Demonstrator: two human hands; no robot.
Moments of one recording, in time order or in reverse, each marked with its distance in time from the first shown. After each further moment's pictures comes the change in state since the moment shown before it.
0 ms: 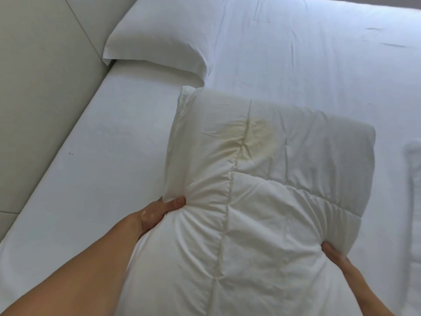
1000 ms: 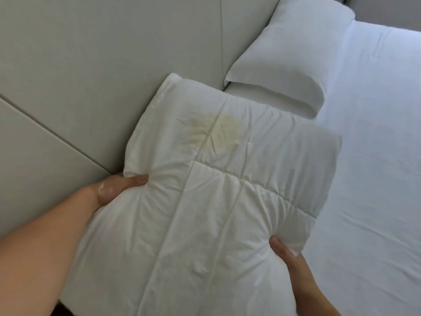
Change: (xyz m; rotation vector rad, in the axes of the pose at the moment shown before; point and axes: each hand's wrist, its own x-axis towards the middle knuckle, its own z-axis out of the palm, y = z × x) left_hand -0.187 -0.013 -0.315 0.011 0.517 0.017; right_hand -0.227 -0.079 0.318 0.134 -0.688 -0.167
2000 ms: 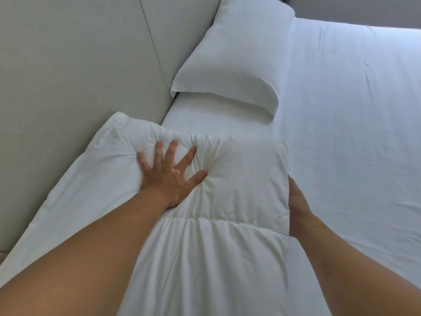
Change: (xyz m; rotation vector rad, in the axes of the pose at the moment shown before) left_hand 0.154 0.109 0.197 1.302 0.331 0.469; right_hand 0.183 -0.102 -0.068 0.290 0.238 0.191
